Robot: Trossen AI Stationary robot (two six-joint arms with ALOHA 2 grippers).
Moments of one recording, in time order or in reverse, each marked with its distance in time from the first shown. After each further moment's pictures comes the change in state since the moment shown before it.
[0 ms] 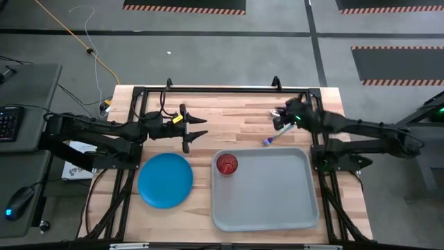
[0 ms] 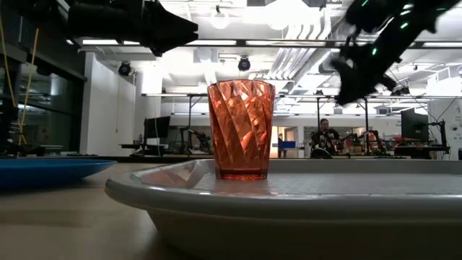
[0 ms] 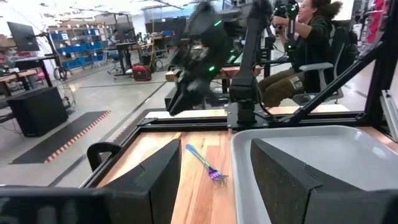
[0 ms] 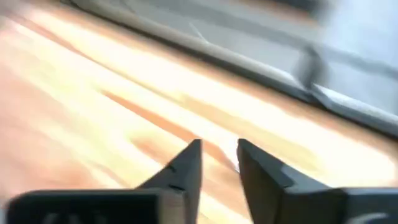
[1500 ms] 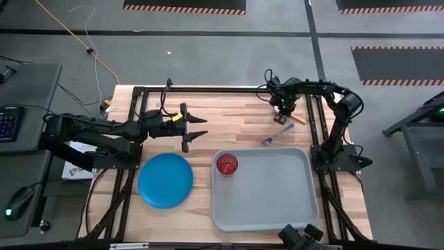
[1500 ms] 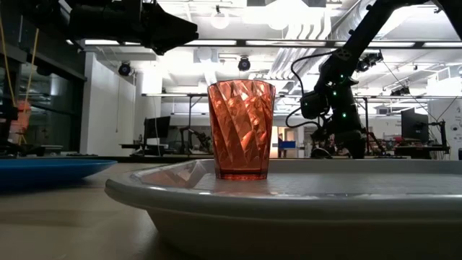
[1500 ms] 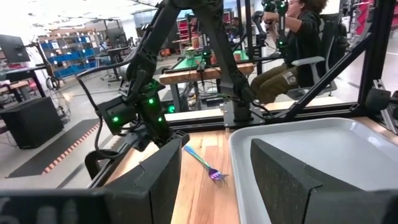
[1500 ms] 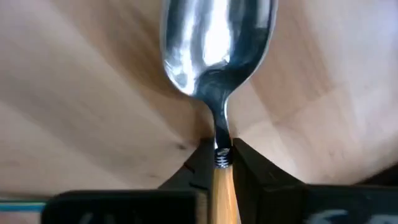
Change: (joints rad) left arm 0.027 -0.001 0.000 -0.002 0.066 0.053; right arm -0.469 0.893 0.437 -0.383 -0.238 -0.735
